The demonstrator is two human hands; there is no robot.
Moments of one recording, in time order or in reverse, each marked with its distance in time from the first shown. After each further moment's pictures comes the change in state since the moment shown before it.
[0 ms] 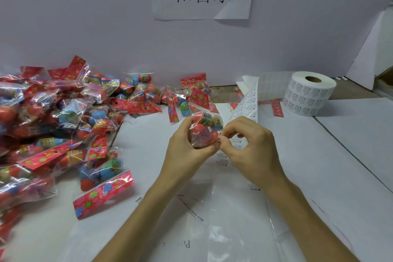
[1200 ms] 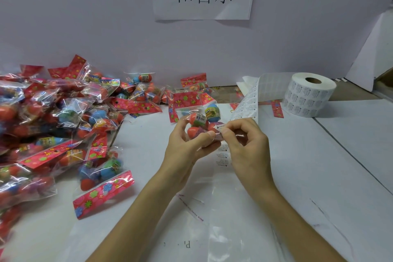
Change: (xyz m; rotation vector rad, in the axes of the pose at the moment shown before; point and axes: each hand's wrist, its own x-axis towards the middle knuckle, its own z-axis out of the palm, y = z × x) left_hand 0.004 0.006 -0.001 -0.556 -0.057 -0.264; right_hand -0.003 -0.022 0.020 0.415 0.233 0.378
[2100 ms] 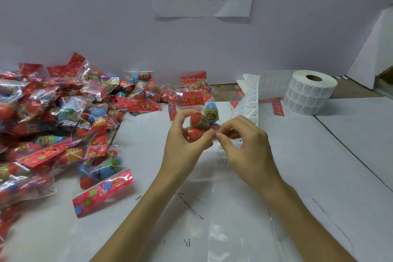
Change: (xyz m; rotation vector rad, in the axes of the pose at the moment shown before) left_hand -0.001 -0.008 -0.001 0.366 0.099 0.263; right_hand 0.008 0.008 -0.014 -0.384 -0.233 -0.288
